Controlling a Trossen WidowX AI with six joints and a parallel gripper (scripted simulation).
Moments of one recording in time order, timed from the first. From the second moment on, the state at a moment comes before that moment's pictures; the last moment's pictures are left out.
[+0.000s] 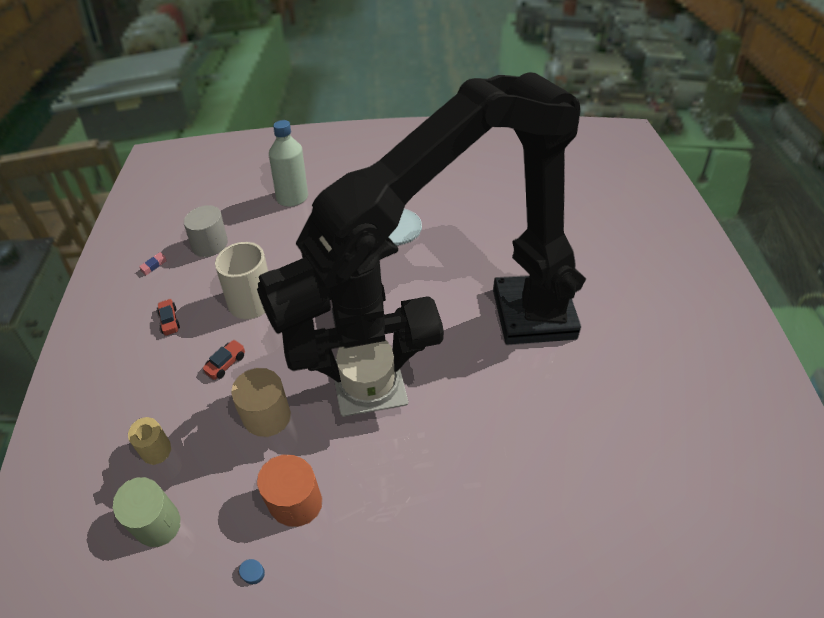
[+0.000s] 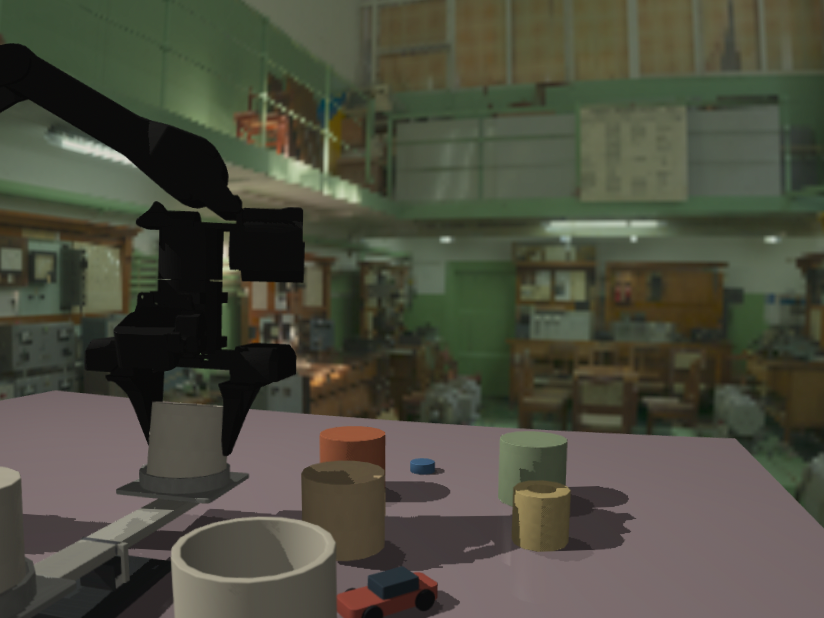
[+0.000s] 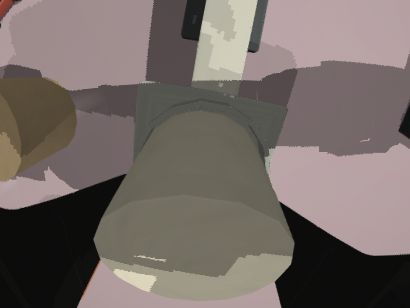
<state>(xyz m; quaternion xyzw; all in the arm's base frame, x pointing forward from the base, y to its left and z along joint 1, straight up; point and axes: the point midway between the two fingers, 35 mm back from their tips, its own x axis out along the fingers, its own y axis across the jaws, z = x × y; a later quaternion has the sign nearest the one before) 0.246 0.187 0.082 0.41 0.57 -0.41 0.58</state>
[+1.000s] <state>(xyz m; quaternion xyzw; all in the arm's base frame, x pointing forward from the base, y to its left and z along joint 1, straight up) 0.249 0.184 0.119 0.41 0.57 -0.42 0.58</state>
